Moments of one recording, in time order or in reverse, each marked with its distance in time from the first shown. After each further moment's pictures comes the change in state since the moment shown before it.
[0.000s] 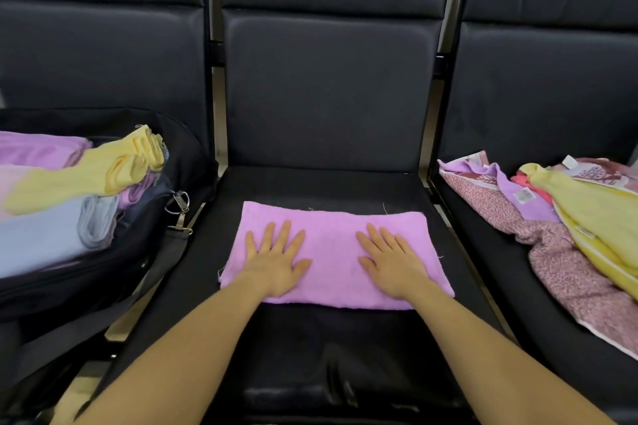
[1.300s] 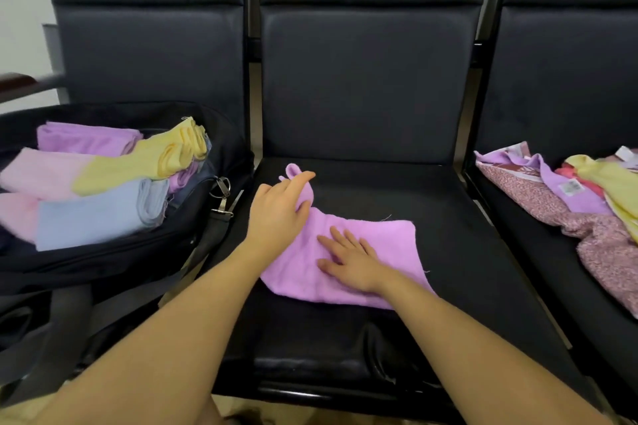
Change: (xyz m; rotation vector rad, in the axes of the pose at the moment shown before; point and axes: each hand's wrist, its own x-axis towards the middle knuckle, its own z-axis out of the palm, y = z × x) left_hand -0.035 -0.033 -0.054 -0.277 0.960 0.188; right_hand 0.010 -0.106 0.002 0.410 -0.129 -0.217
